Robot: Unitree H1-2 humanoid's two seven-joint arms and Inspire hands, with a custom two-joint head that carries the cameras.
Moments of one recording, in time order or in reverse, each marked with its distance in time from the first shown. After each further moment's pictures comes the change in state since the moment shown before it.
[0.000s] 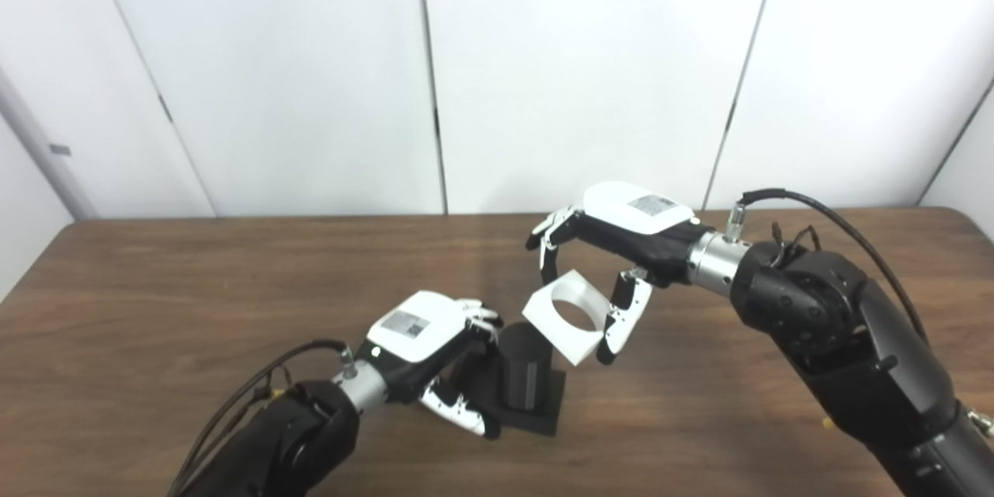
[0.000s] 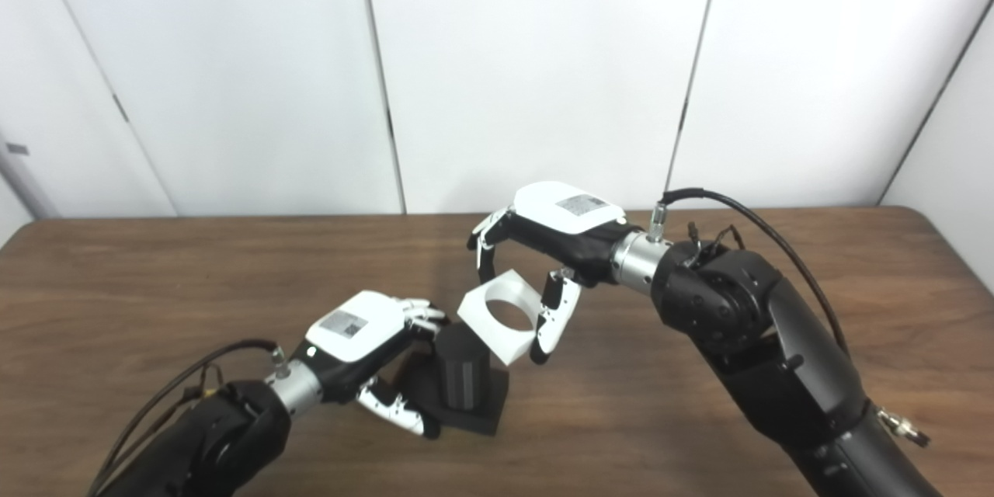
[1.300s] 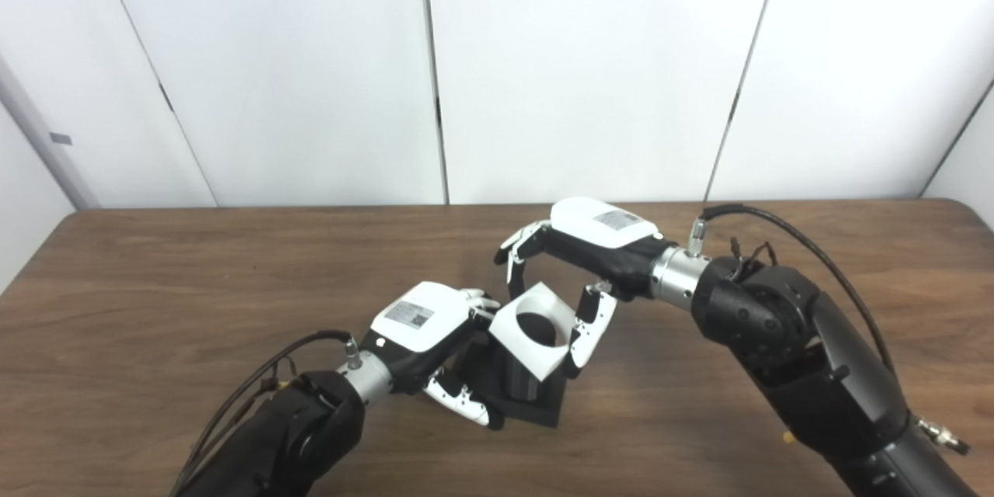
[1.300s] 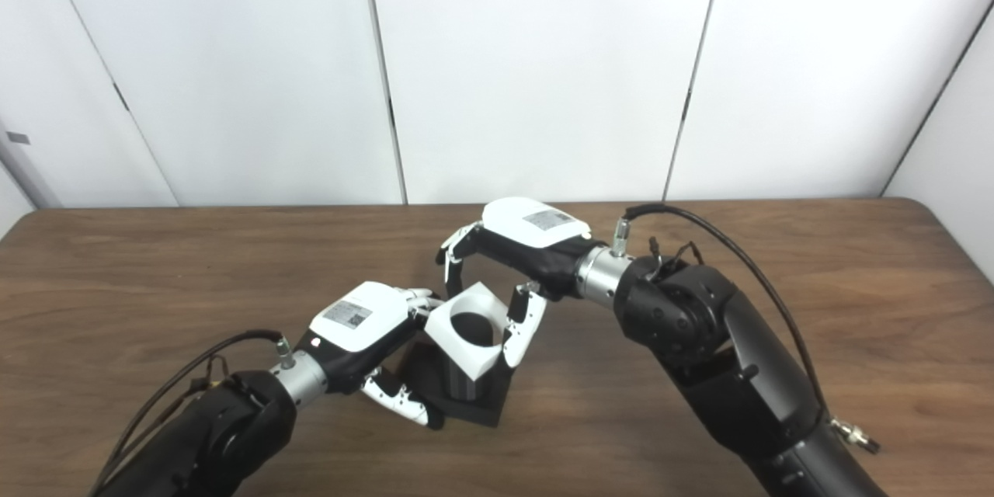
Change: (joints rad) left arm 0.000 -0.005 -0.009 -0.012 0.002 0.024 -0.008; right arm 0.022 0.093 0.034 0.037 -0.020 -0.001 -0.023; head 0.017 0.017
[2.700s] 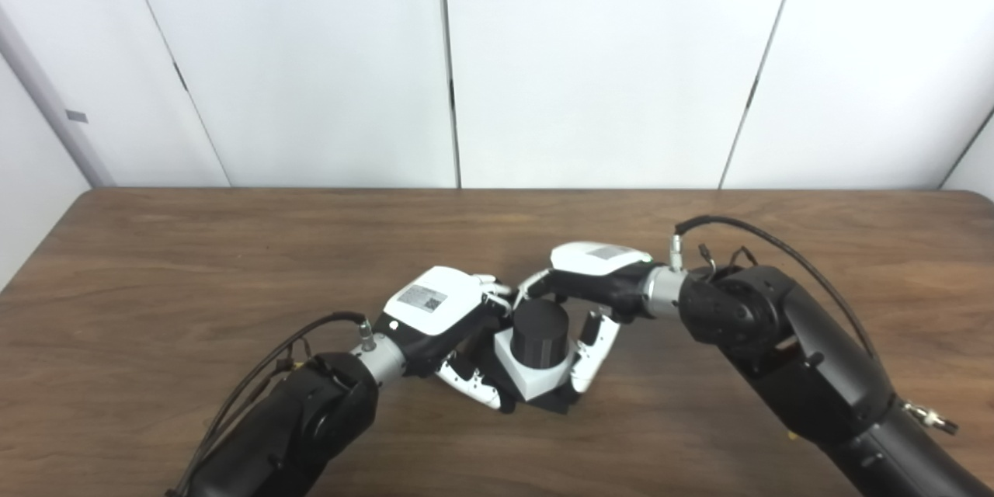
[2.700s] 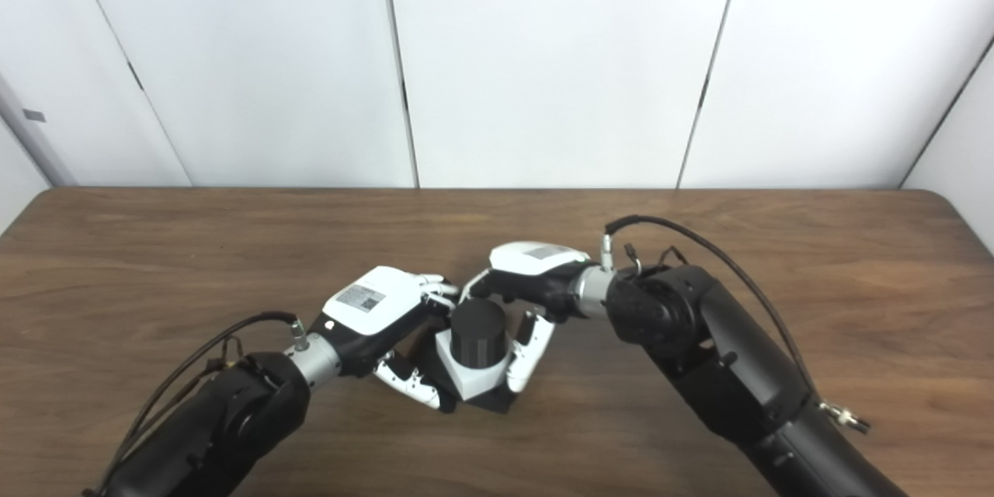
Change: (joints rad) left arm 0.002 -0.003 -0.009 -0.023 0.003 0.033 -0.021; right arm -0.021 -0.033 0.100 0.133 -0.032 0.065 0.155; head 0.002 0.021
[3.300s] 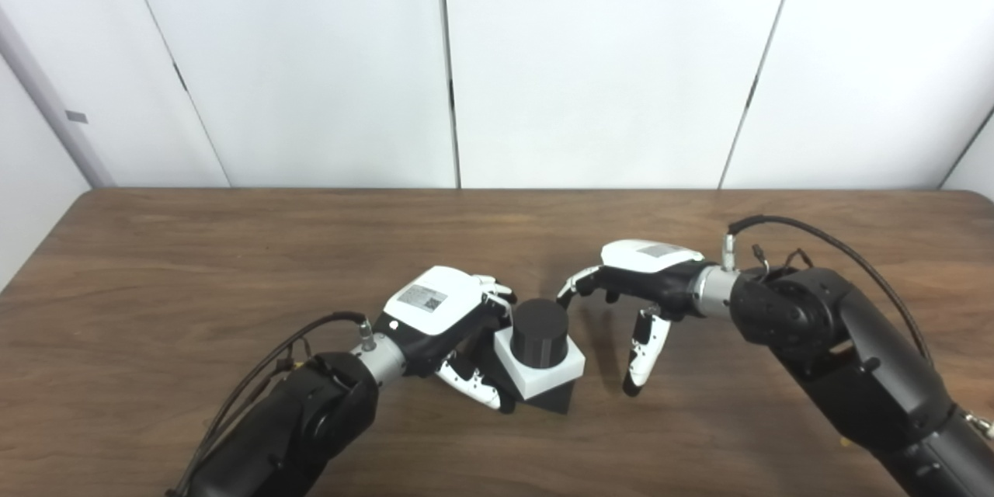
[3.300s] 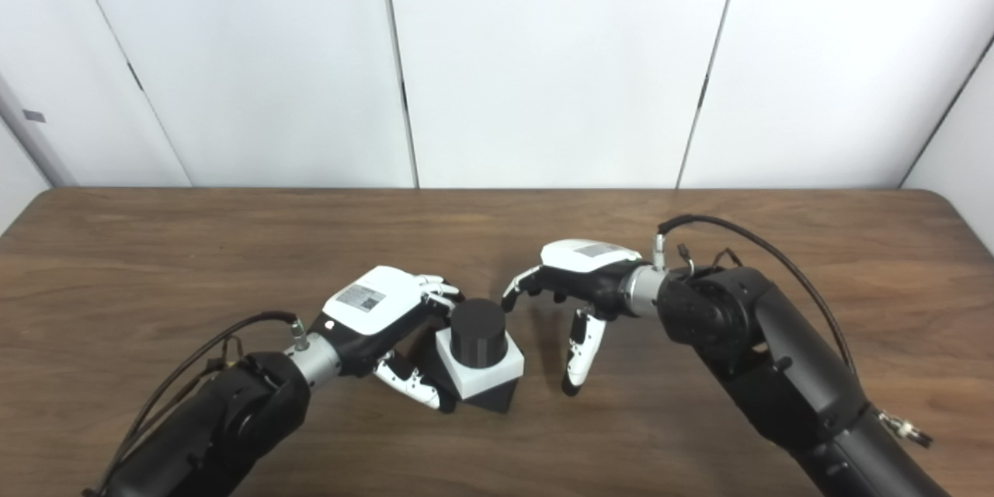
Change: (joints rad) left arm 0.000 0.001 0.003 0.000 0.000 -0.003 -0.001; right arm 0.039 -0.079 -0.068 -0.028 0.013 -0.001 -0.003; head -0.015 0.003
